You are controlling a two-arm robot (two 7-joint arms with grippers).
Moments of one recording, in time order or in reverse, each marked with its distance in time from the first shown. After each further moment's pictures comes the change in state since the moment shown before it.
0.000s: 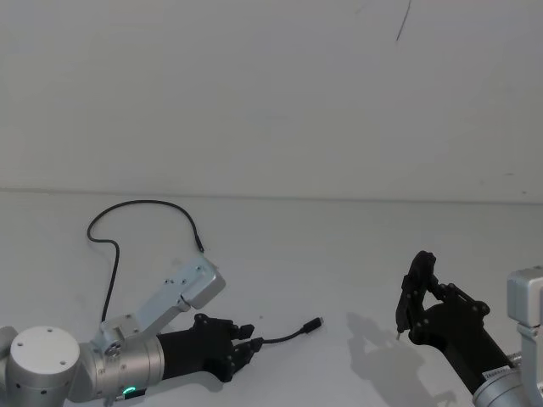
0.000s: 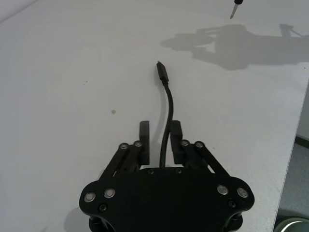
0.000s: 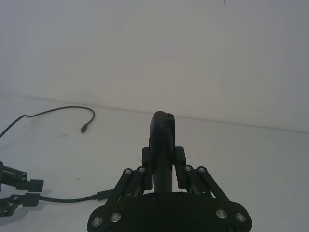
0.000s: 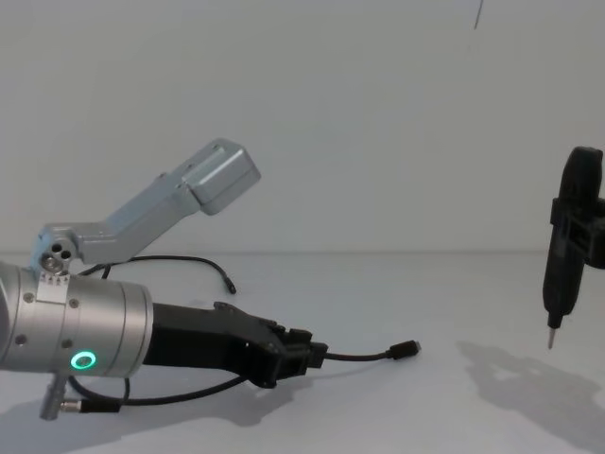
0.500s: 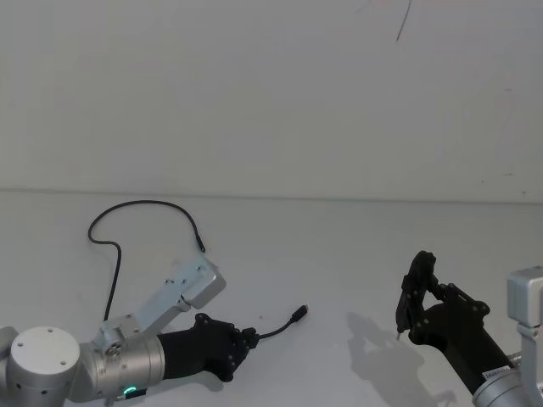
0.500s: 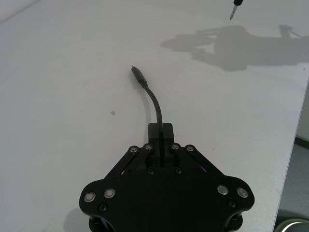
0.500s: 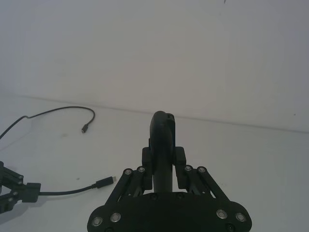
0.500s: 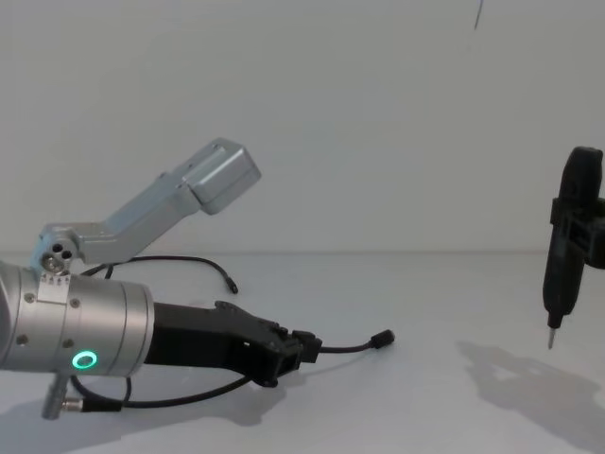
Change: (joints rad) left arm -0.001 -0.002 0.001 0.003 -0.002 -0.007 -0.001; right arm 0.000 0.000 0.000 0.000 0.000 0.000 0.000
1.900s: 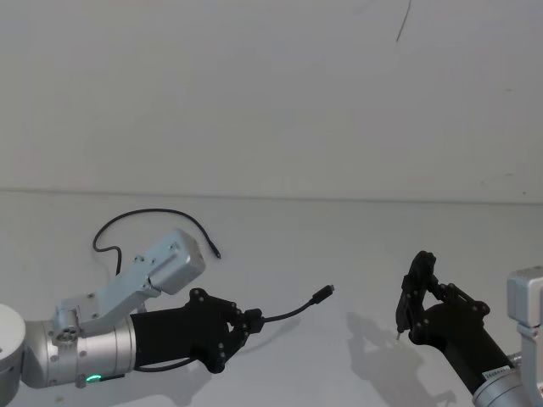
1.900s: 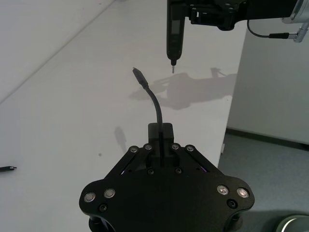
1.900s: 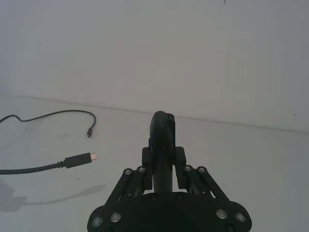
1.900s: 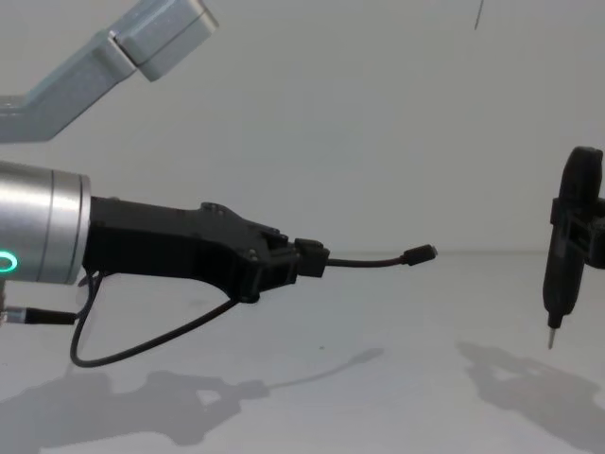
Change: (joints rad) left arm 0.047 0.166 -0.040 -0.287 -0.085 -0.021 -0.087; right arm 0.000 0.000 0.000 0.000 0.000 0.000 0.000
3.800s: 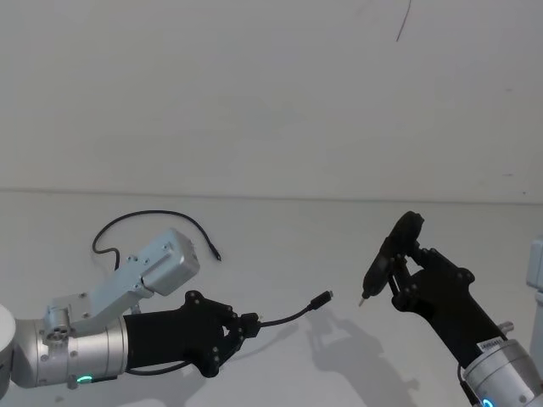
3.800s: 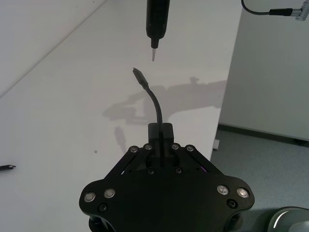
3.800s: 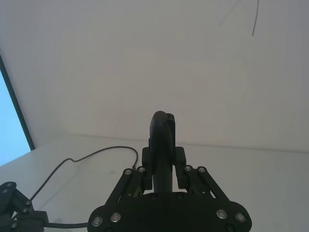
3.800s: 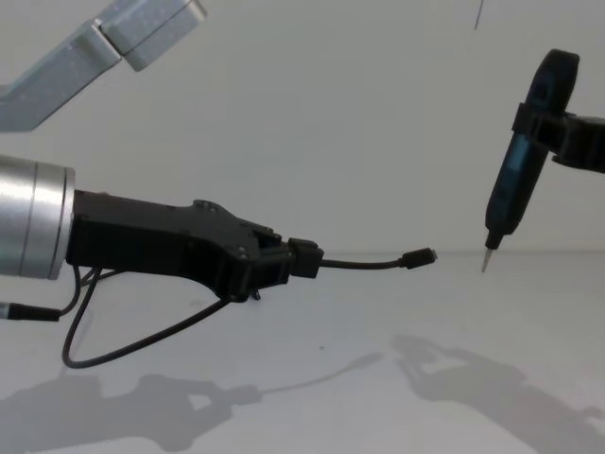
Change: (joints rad) left arm -0.002 0.034 0.004 -0.026 -0.024 0.015 -0.019; right arm 0.014 -0.059 0.027 -0.087 0.126 0.029 0.114
